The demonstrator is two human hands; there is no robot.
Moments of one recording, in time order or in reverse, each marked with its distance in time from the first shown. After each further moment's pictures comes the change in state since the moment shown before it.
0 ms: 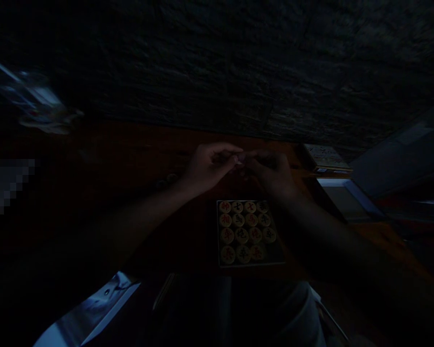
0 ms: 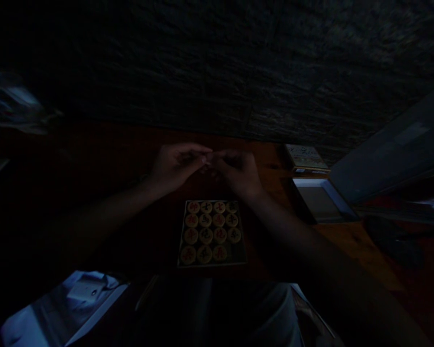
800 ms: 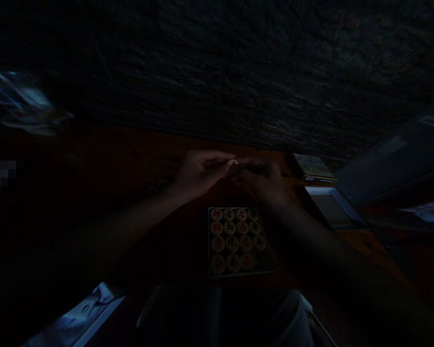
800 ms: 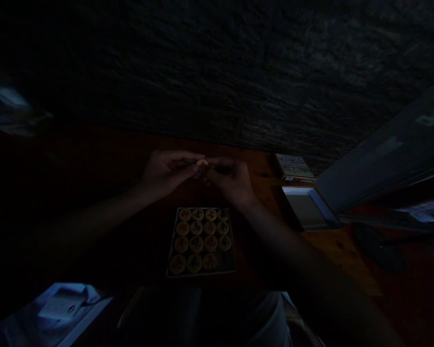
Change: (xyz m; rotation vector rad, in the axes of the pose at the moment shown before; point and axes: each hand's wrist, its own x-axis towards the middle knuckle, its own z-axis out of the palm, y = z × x) left_hand -0.001 0.007 0.000 -0.061 0.038 -0.018; right_hand 0.002 0.001 -0.002 0.067 -0.032 -0.047
